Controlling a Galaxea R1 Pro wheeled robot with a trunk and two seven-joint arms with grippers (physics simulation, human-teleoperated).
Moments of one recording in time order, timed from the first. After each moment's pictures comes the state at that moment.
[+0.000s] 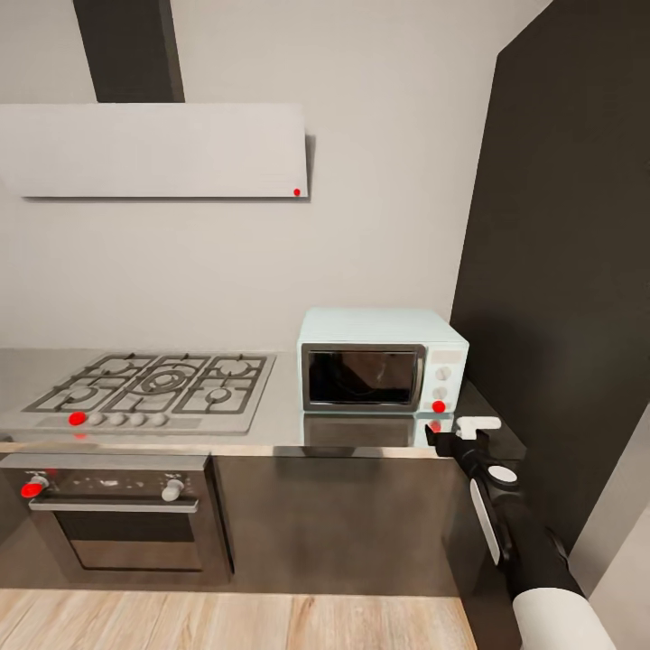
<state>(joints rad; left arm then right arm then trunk) -0.22 -0.13 -0.21 0.00 0.55 0.00 0.03 -0.53 0.00 -0.19 -1.09 0.16 0.26 0.12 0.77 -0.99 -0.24</state>
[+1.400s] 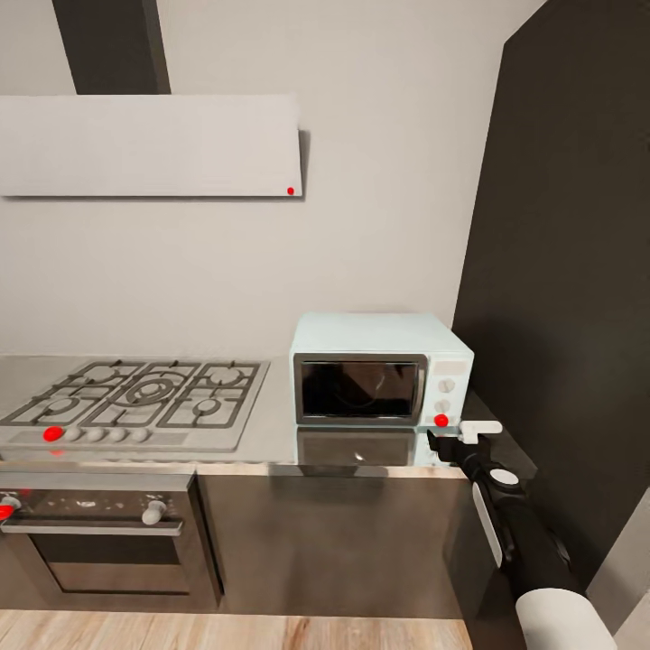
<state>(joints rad) -0.22 -0.13 -0.21 0.00 0.56 0.00 0.03 -0.53 -0.01 -0.19 -1.06 0.16 0.26 0.12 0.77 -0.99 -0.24</state>
